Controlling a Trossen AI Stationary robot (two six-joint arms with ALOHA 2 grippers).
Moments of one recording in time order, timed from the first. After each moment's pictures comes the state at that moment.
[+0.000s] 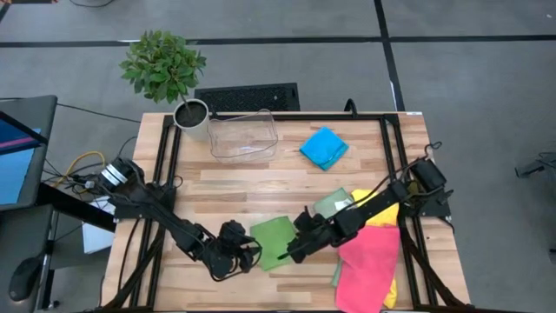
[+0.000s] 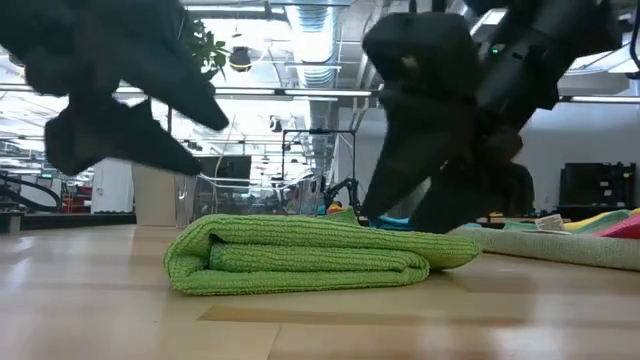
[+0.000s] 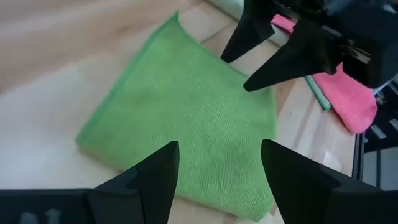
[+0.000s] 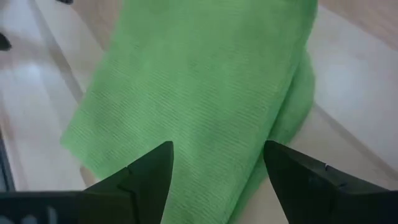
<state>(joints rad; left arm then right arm) -0.68 1.70 0.83 0.05 -0.69 -1.30 0.46 1.89 1.01 -0.08 0.26 1.12</state>
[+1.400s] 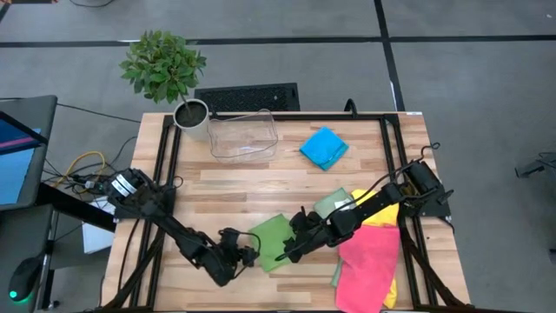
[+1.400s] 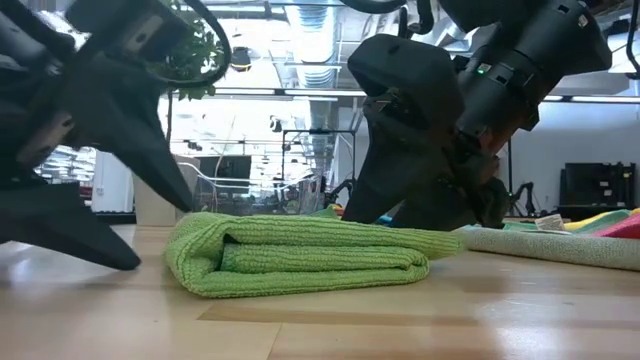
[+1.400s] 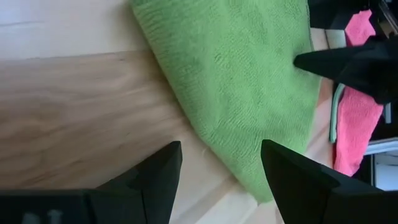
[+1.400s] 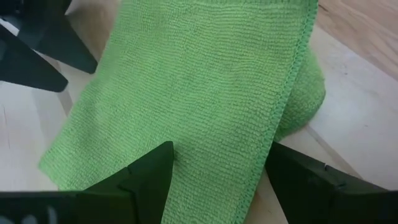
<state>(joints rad) -0.69 1.86 0.83 0.09 -0.62 -1.97 0.44 1.95 1.02 0.01 0.32 1.01</state>
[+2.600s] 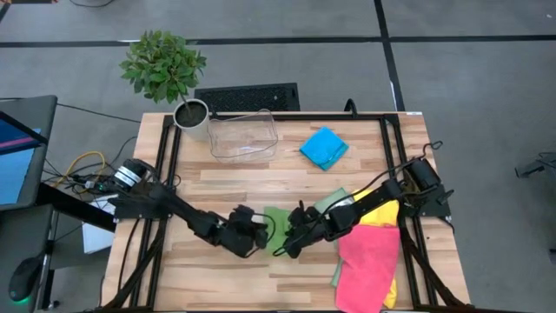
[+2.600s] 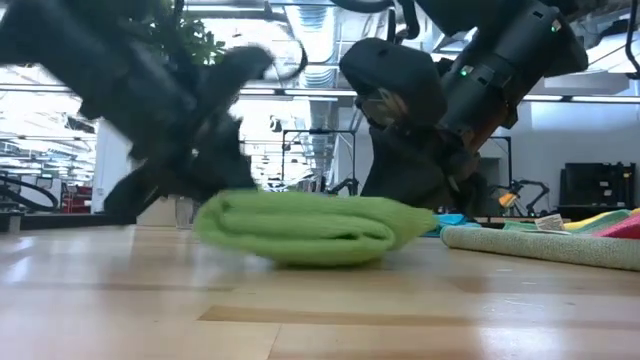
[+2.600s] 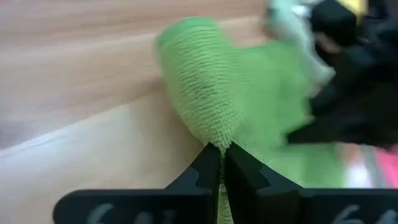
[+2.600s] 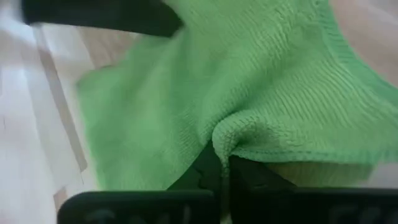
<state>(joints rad) -0.49 1.80 0.83 0.12 -0.65 -1.41 0.40 1.92 1.01 0.01 0.29 0.94</state>
